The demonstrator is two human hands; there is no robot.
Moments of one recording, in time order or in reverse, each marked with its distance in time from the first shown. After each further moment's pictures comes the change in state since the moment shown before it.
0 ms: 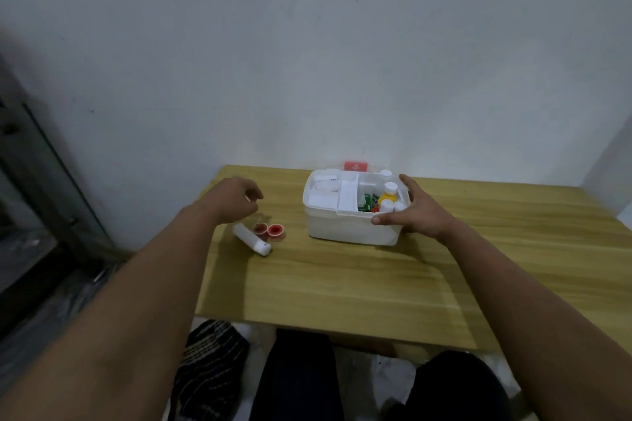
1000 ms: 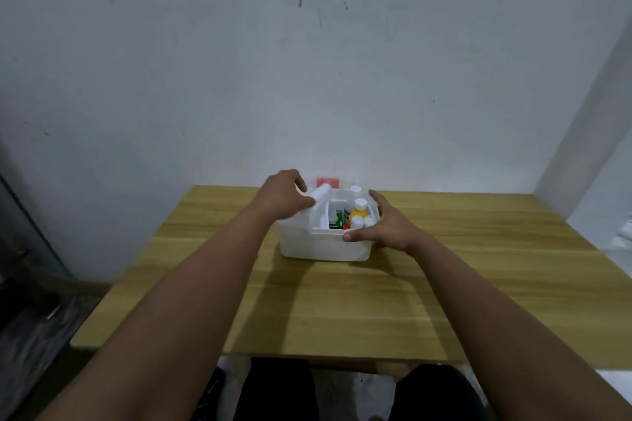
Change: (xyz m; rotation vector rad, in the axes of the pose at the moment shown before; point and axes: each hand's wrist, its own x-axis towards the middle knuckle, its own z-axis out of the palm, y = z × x) left_hand 0.028 0.154 0.019 -0.218 0.081 0.046; right_hand 0.000 0.000 -0.004 -0.010 -0.014 -0.026
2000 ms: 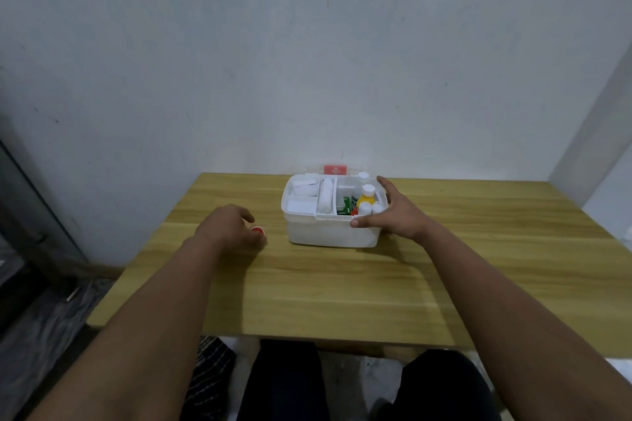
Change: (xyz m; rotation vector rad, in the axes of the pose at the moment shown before) left_hand -0.035 -0.137 -0.001 0.190 -0.102 -0.306; right_hand 0.001 0.001 0.003 0.054 0.004 0.009
